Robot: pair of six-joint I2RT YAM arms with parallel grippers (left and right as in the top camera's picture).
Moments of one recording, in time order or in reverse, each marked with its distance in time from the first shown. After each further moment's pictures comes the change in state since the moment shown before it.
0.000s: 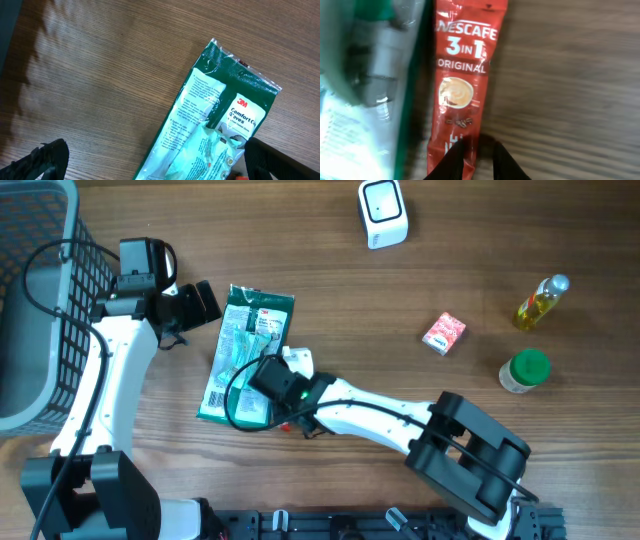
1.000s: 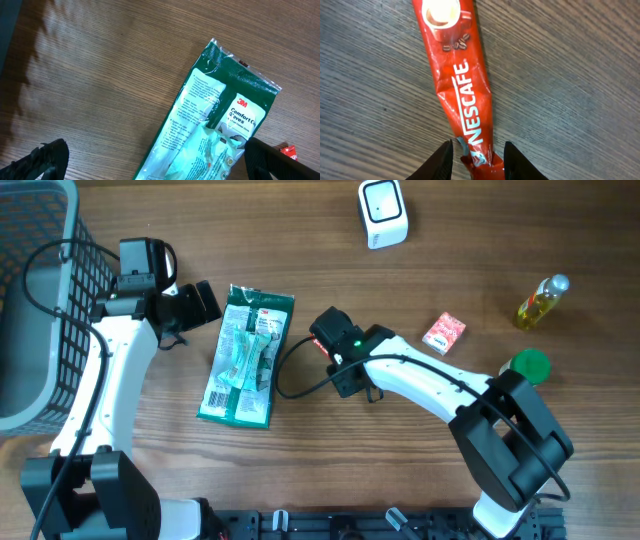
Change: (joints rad) left arm 0.000 0.000 0.000 0.000 0.000 0.000; right arm -0.290 -0.085 -0.043 -0.197 -0.017 -0.659
